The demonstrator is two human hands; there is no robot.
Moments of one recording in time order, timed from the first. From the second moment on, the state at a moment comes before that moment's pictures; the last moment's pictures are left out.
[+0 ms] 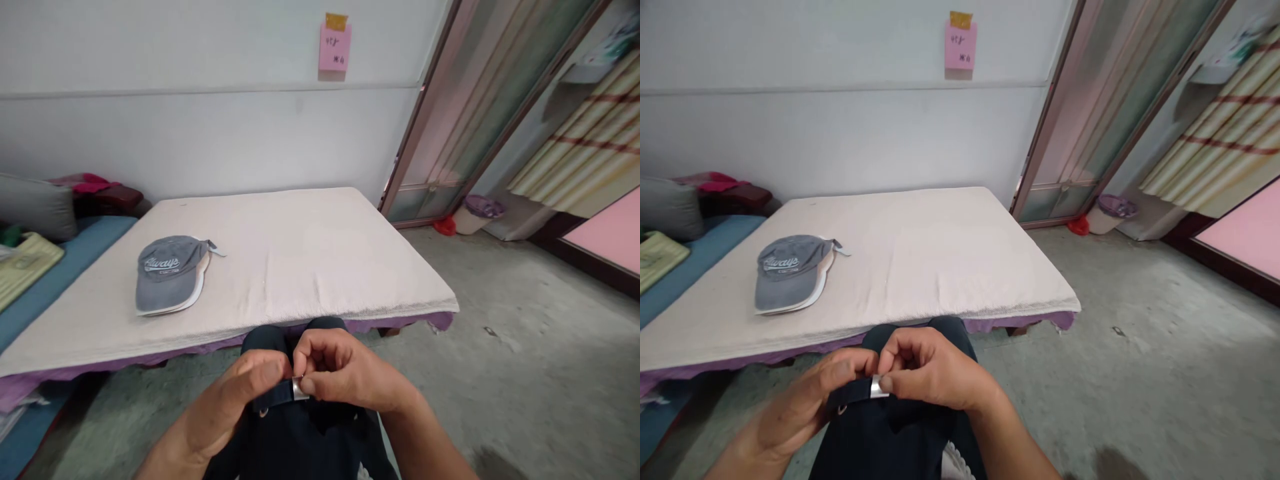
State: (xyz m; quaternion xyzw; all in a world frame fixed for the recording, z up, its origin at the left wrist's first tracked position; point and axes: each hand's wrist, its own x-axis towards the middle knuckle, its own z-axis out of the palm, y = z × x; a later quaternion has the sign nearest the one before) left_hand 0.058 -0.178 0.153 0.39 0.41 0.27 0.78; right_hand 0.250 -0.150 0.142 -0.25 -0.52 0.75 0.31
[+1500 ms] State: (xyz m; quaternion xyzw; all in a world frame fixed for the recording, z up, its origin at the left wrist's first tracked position) left_hand 0.043 -0.178 0.137 0.27 0.36 0.37 0.81; right_hand 0.251 -0.122 0.131 -0.21 -0.38 0.79 0.43
